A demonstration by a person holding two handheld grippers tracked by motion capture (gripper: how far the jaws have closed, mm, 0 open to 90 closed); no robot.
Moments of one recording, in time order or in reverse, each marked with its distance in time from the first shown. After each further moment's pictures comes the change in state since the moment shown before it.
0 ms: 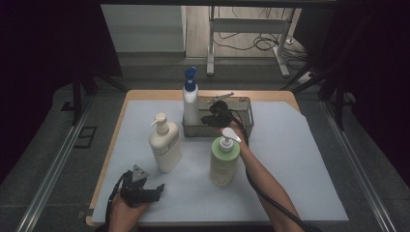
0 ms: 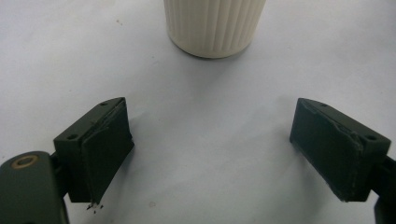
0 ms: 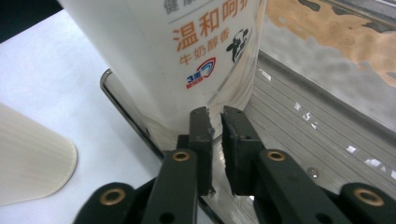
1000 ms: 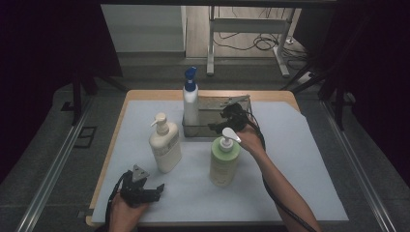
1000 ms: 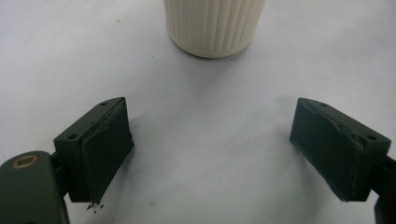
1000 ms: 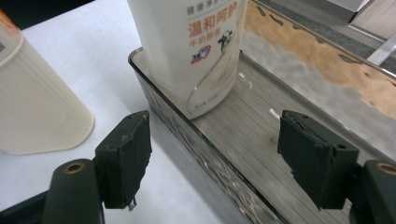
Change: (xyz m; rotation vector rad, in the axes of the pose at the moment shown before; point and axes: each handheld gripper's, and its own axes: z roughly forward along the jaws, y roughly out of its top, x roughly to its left) left arm 0.000 0.000 0.000 0.001 0.002 -0.001; right arm 0.003 -0.015 -0.059 -0.049 -0.040 -0.093
